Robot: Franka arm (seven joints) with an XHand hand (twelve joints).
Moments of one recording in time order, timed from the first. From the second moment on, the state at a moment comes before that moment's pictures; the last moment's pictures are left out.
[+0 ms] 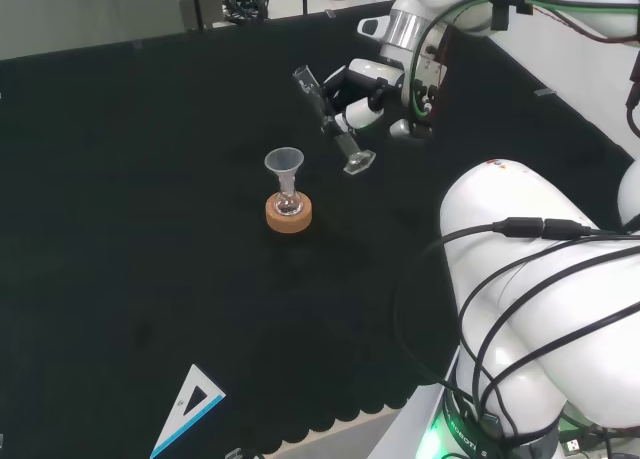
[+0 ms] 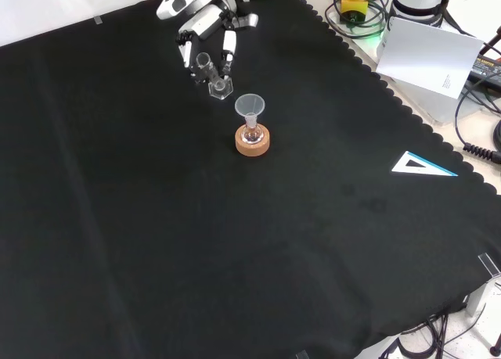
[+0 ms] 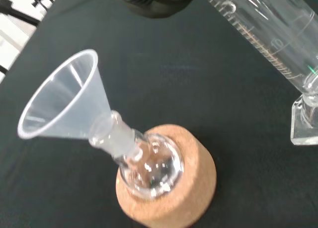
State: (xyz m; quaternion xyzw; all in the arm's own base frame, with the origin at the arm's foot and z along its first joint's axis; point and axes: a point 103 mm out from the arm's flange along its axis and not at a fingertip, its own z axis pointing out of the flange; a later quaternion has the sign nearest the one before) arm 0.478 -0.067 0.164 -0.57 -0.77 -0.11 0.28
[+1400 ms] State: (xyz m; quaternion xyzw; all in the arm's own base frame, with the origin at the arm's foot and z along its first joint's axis) arm 0.537 -0.045 0.100 -0.55 -0.74 -0.29 0.25
